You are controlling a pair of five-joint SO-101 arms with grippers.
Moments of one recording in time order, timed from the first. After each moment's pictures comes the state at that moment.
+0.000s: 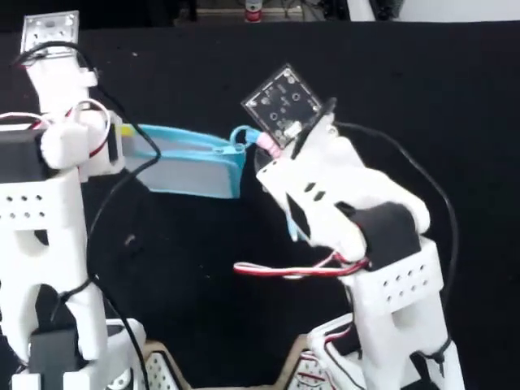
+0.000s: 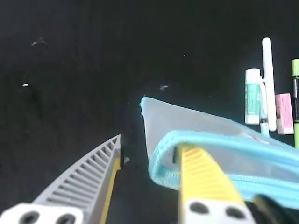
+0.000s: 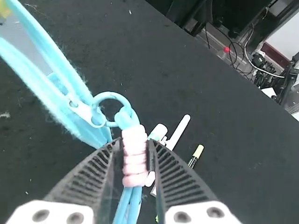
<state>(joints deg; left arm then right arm) -9.2 -20.9 -18.2 100.5 0.4 -22.0 -40.7 11.9 76.1 19.1</state>
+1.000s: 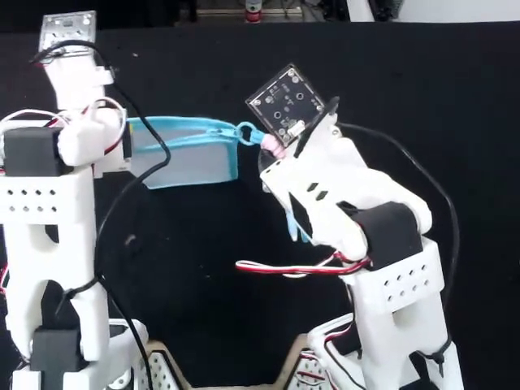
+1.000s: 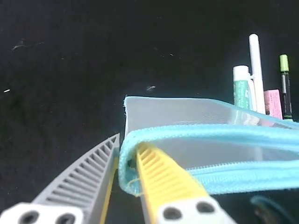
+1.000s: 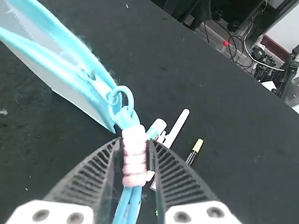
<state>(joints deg) -5.4 -20.8 -14.6 97.0 2.2 -21.0 -40.7 11.9 77.1 18.9</state>
